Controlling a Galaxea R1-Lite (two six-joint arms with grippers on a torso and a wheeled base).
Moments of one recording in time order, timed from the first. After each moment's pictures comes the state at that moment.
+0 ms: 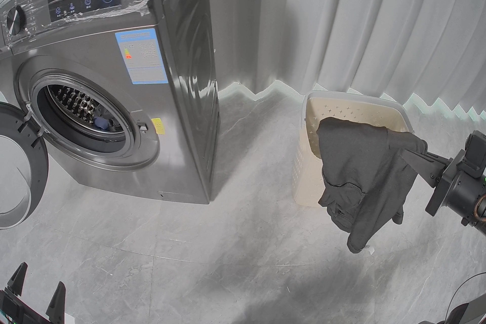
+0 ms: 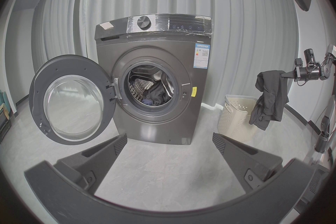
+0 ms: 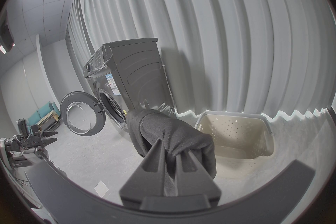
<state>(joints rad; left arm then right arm) 0.00 0.02 -0.02 0.00 0.00 -0.03 0.59 1.14 -0.43 -0.70 -0.10 0.06</state>
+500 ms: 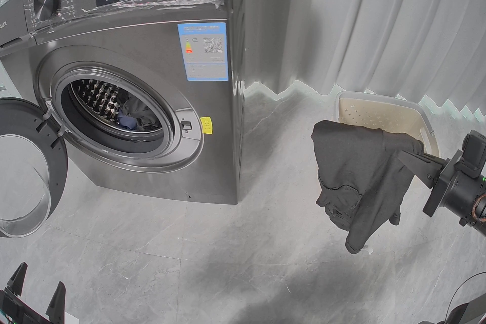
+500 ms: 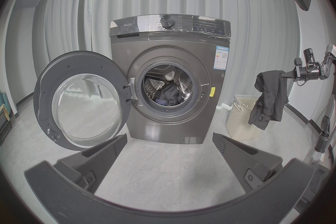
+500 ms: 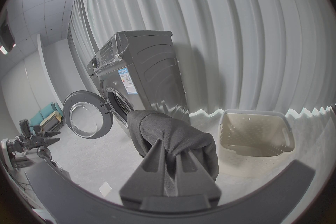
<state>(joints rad) 0.00 0.02 -0.02 0.00 0.00 -0.03 0.60 1.16 -0.44 -0.70 -0.09 0.08</state>
